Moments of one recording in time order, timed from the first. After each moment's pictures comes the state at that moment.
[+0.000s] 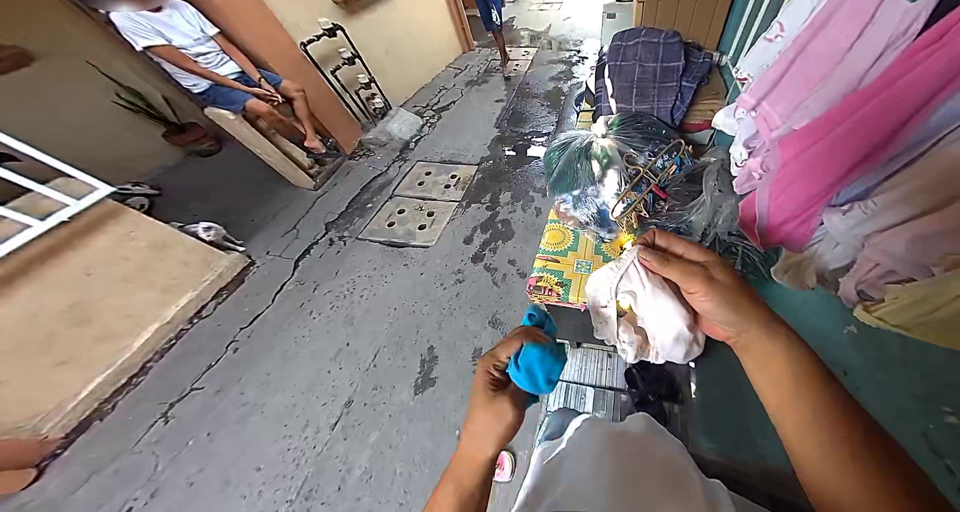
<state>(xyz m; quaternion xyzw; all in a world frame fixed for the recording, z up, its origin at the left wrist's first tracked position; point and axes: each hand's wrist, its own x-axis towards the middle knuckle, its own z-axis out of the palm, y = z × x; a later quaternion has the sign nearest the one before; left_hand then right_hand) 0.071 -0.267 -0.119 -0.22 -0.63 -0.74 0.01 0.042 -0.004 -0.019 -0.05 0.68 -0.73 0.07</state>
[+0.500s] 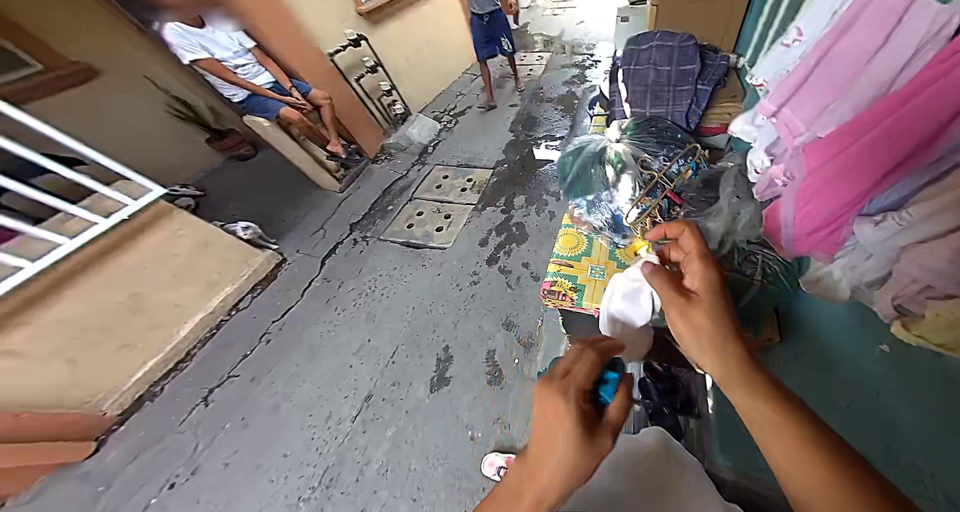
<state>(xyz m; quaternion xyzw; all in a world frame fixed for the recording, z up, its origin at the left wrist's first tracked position) 0.093 -0.219 -0.088 -0.26 -0.82 -0.47 0.18 0.045 -0.045 -0.030 -0.02 0.80 -0.57 -0.17</state>
